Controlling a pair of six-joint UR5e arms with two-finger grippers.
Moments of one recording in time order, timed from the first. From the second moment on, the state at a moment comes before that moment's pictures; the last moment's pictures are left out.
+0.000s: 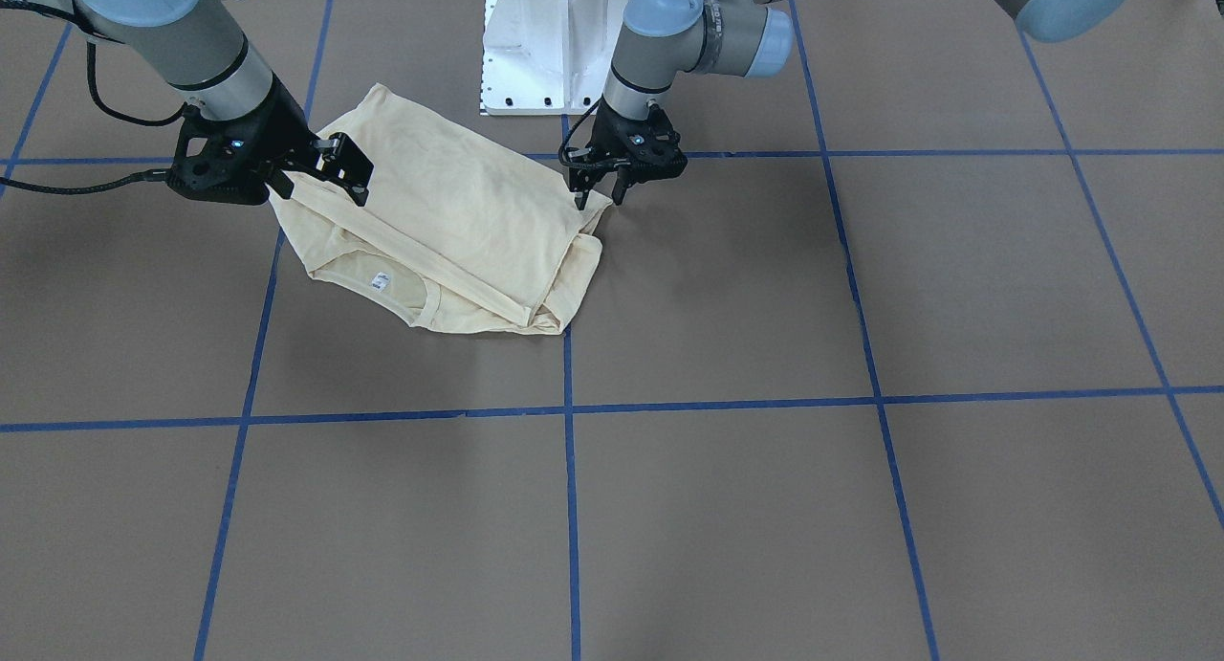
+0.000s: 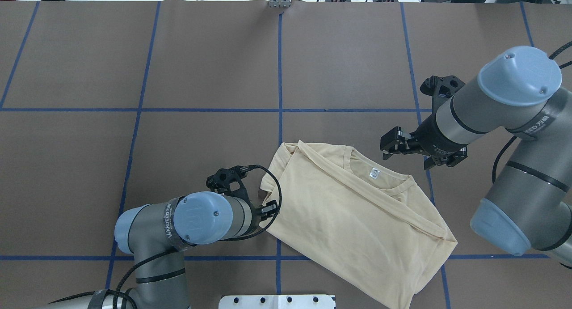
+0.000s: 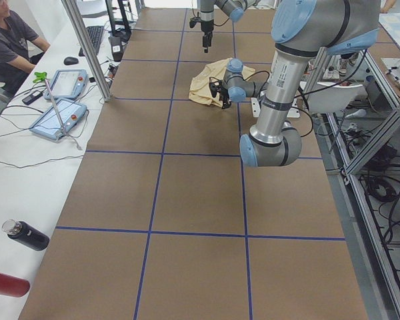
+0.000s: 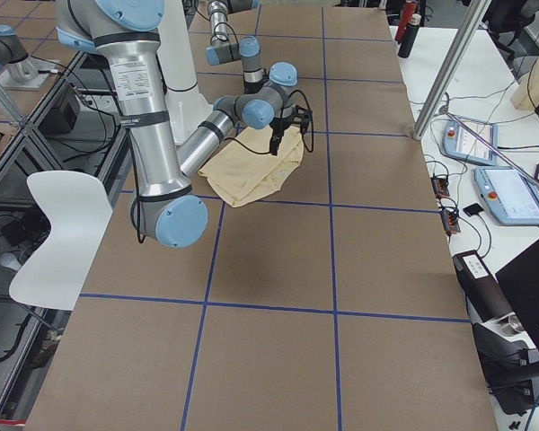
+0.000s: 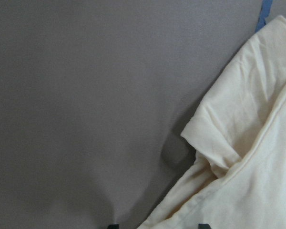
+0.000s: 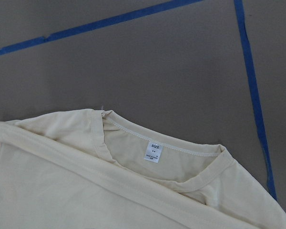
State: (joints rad) left arm -0.25 -2.12 -1.72 -1.90 -1.63 -1.74; right arm 0.72 -1.33 2.08 -1.59 2.14 1.28
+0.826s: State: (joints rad) left arm -0.25 -2.12 -1.73 -1.90 -1.63 -1.74; right arm 0.73 -1.33 2.08 -1.59 2.14 1.28
